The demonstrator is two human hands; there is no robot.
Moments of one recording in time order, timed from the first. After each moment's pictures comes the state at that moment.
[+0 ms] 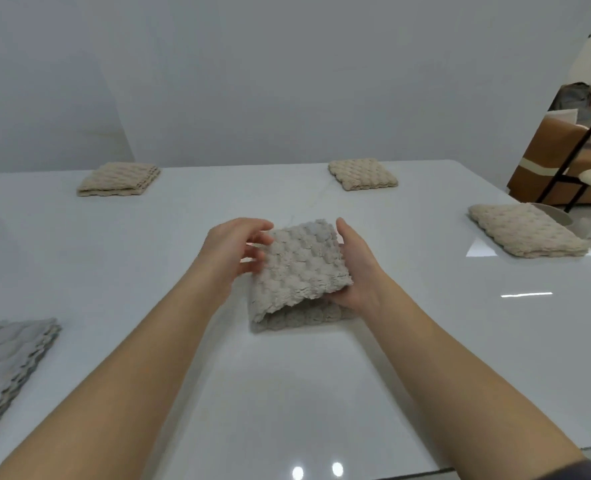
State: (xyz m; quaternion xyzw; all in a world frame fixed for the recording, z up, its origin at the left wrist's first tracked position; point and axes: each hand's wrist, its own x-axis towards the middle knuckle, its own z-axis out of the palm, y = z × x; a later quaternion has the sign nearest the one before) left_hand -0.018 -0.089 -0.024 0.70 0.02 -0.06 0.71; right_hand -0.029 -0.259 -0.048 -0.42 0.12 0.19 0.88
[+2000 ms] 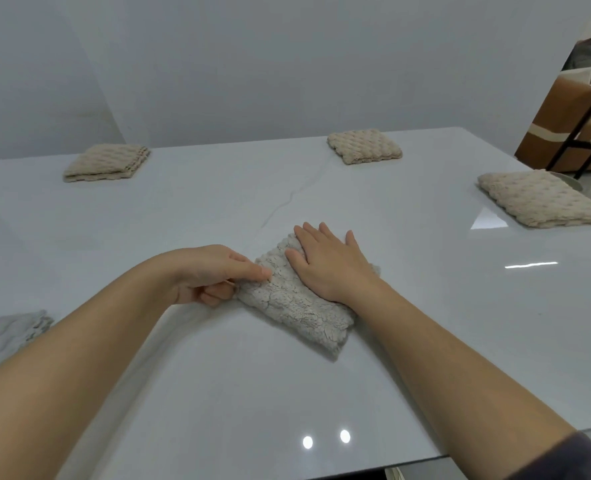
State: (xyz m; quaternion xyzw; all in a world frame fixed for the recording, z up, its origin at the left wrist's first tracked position) left_hand -0.012 -0.057 -0.038 0.81 -0.02 -0.38 0.45; right_hand -0.020 -0.253 -0.089 -0.99 -0.07 0.03 0.13
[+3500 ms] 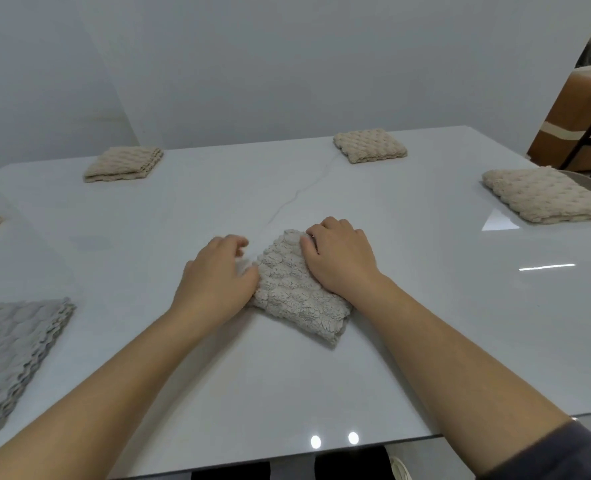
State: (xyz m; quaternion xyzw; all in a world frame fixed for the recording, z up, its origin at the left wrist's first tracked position) left_hand -0.054 -0.062 -0.070 0.96 -0.07 0.07 0.27; right_hand -0.025 -0.253 -0.089 -0.98 -0.03 -0.12 0.14
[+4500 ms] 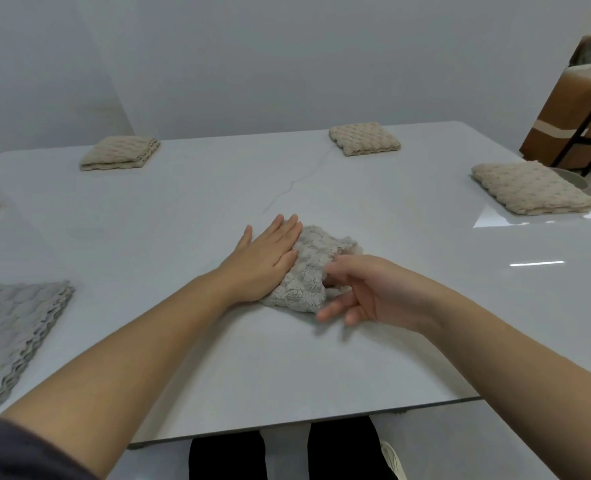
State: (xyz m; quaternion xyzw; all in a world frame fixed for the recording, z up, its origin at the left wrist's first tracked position) left_hand -0.027 -0.093 -0.092 0.94 -0.30 -0.07 0.13; right_hand -0.115 -0.288 -0.054 -0.64 0.03 0.29 0.71
